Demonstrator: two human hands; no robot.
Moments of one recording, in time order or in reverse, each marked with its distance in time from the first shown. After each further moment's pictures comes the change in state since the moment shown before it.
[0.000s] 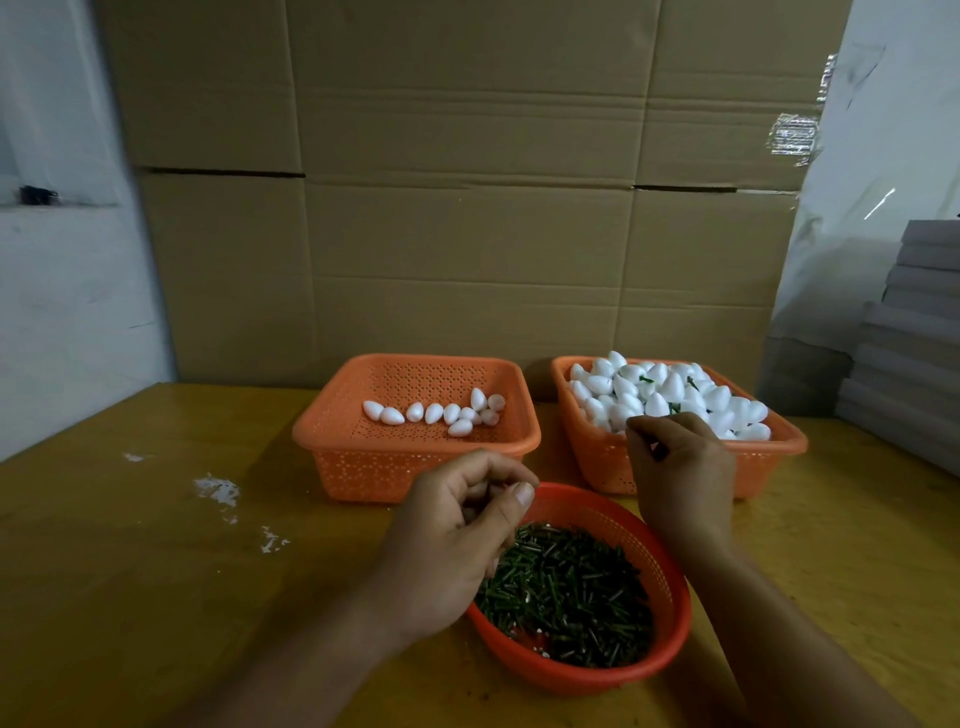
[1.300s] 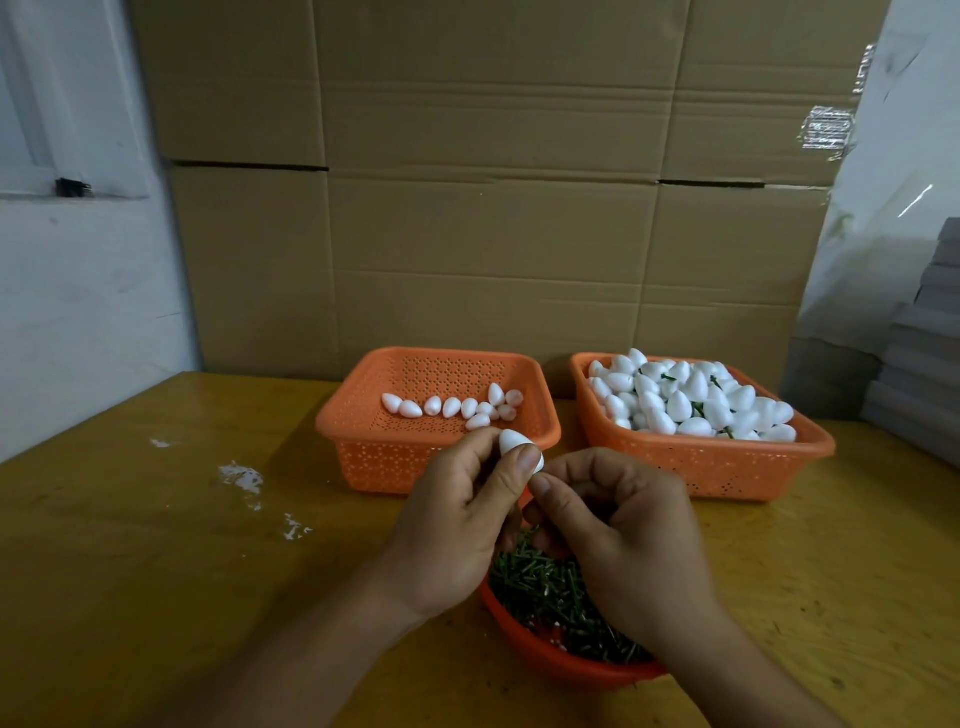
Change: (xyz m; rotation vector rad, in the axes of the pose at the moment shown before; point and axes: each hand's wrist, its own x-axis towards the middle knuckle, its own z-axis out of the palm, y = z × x) left_hand 0.004 0.008 -0.005 0.048 0.047 0.088; right_hand -0.051 -0.119 -0.044 0.718 -0.529 0.124
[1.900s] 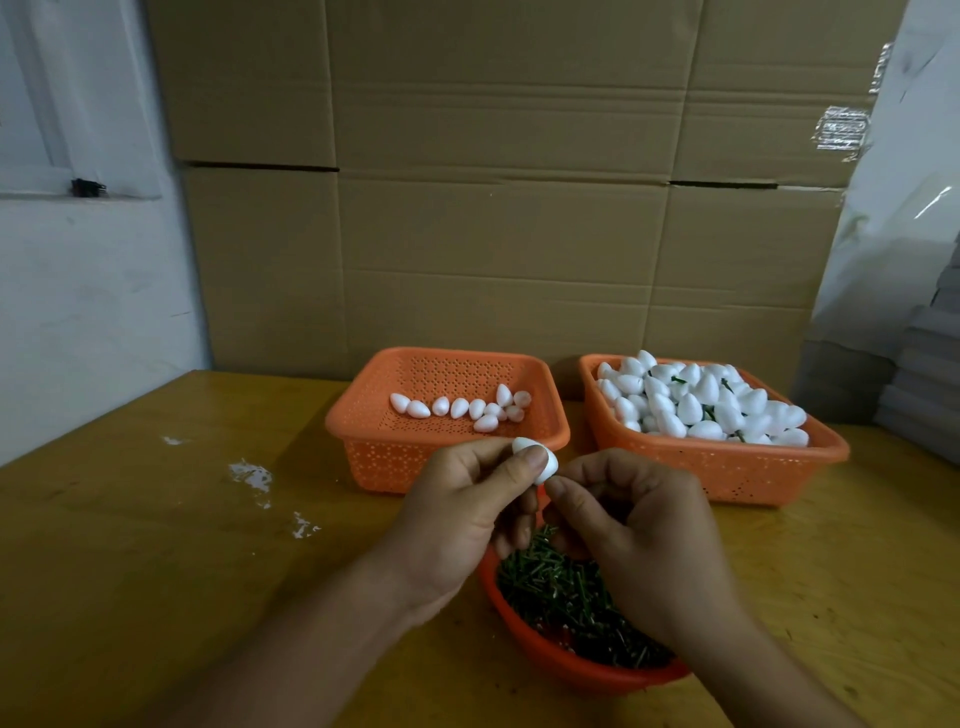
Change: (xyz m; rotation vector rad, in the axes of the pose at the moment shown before) left_hand 0.004 -0.002 -0.005 -0.248 -0.036 -0.201; right_hand 0.003 -0.001 -0.007 -0.176 0.029 0.041
